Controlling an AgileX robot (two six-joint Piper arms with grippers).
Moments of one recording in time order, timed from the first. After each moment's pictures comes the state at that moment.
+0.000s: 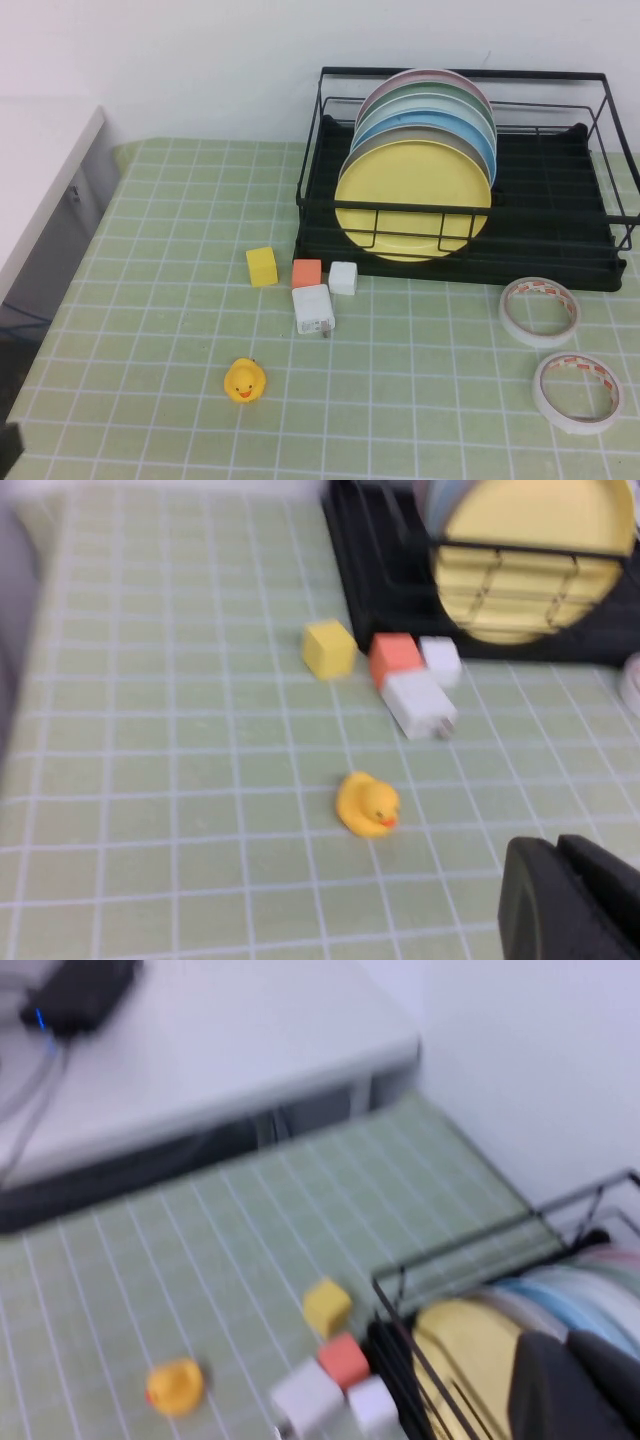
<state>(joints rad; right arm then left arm) 0.01 1.60 -1.78 0.92 1.19 -1.07 0.05 0.32 -0.50 -0.56 0.81 0.37</state>
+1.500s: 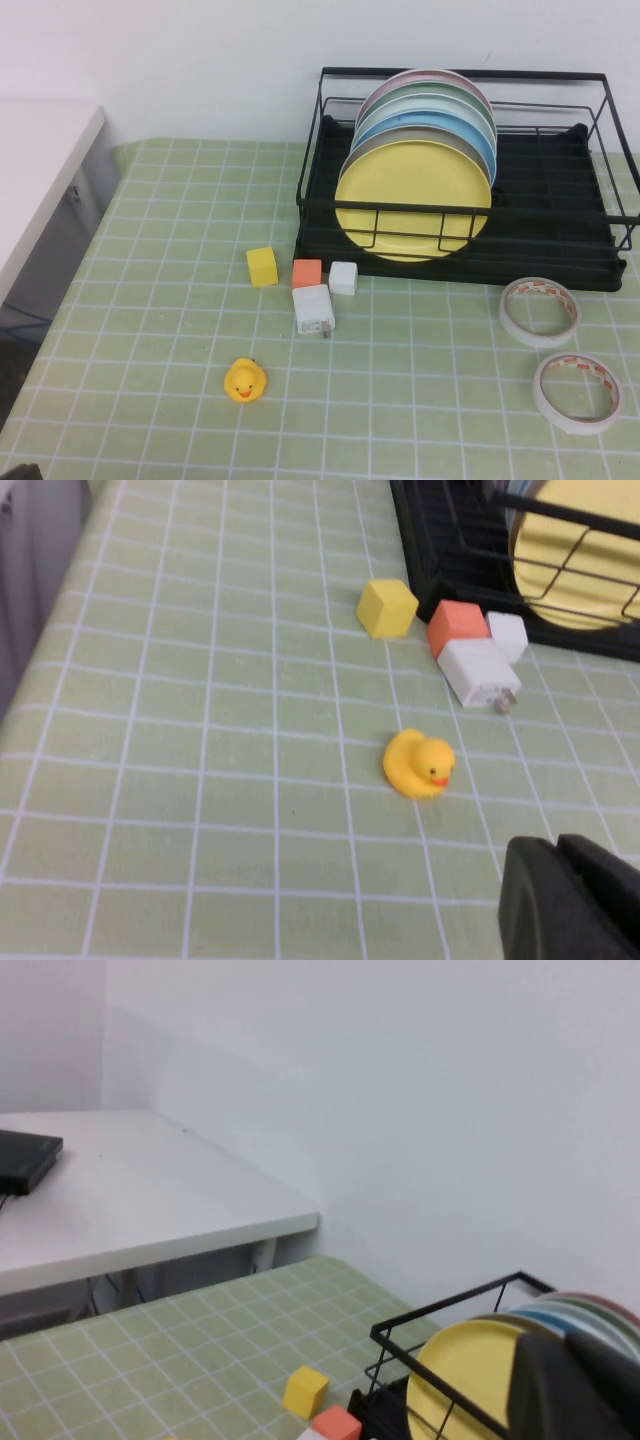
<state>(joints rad) 0.22 0.50 -0.47 1.39 0.49 -1.58 0.00 0.18 -0.23 -0.53 0.60 0.27</state>
